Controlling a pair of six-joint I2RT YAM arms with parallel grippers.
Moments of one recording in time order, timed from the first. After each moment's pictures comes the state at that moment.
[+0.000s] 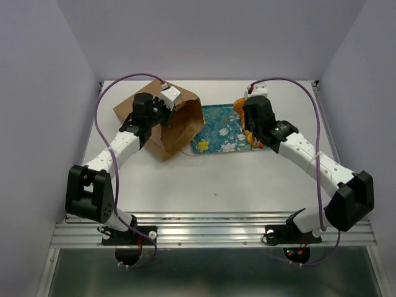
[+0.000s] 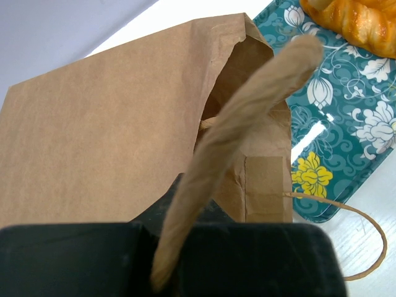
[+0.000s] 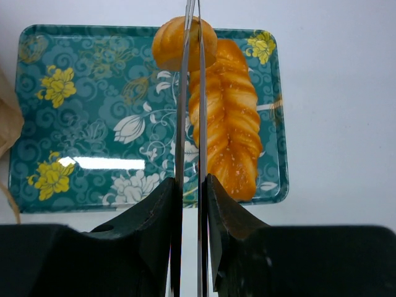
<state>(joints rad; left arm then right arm) -0.29 1.48 1.05 0.06 0.33 0.30 0.58 1.38 1.22 -0.41 0.52 0.21</state>
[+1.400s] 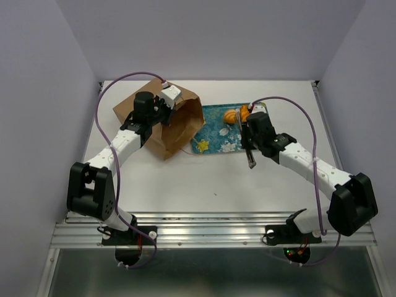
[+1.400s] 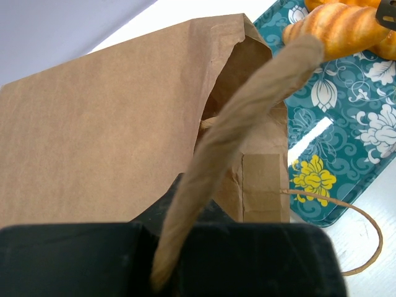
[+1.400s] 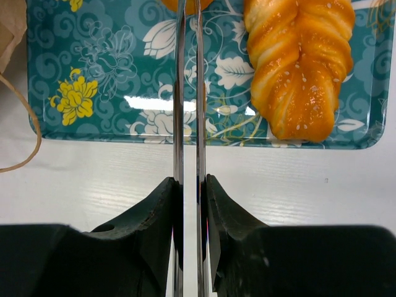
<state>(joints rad) -0.29 1.50 1.07 0.06 0.32 0.29 0.54 1.37 1.00 -0.36 0.26 0.37</state>
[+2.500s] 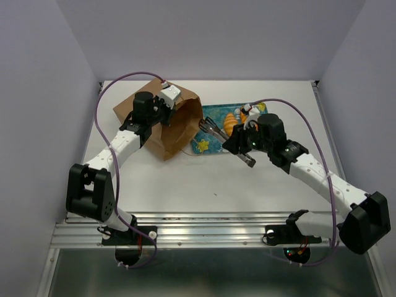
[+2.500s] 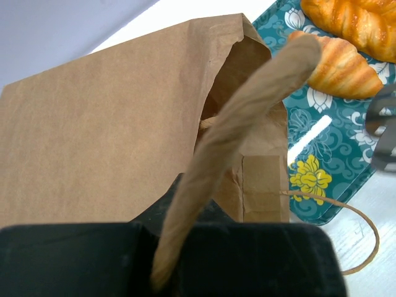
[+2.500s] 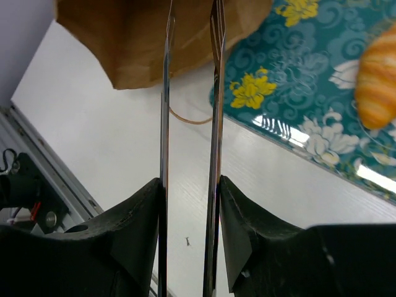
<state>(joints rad) -0.29 1.50 1.07 0.05 0.32 0.28 0.54 1.18 0.92 -0.21 -0.29 0.33</state>
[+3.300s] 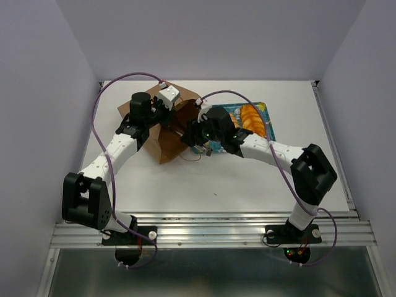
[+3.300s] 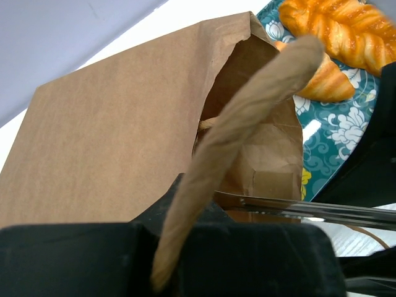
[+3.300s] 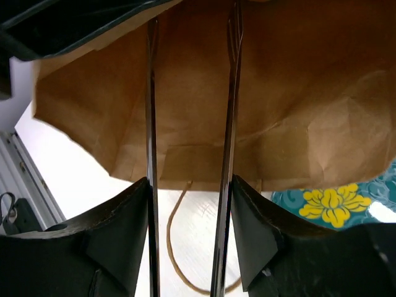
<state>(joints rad) -0.29 1.42 1.05 0.02 0.36 0.27 0.76 1.74 1.25 0.08 -0.21 0.38</state>
